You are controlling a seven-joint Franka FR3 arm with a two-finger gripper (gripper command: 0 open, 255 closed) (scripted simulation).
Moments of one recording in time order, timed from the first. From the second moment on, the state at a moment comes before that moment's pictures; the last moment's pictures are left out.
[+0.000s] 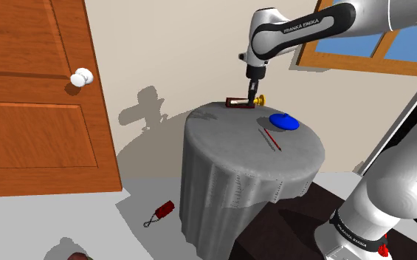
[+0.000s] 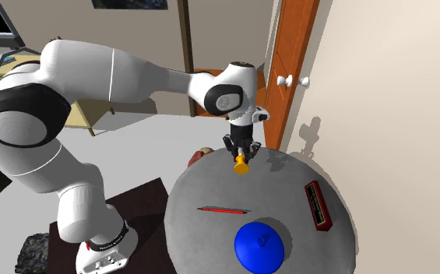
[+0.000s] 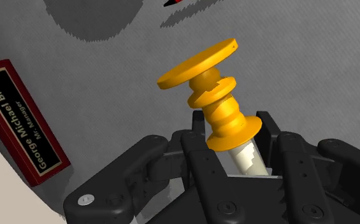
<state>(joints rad) -0.07 -0.12 -0.07 -2.09 -0.15 1.96 -0.58</state>
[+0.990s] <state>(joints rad) -0.08 -0.06 -0.08 -2.22 -0.17 2.16 -0.56</state>
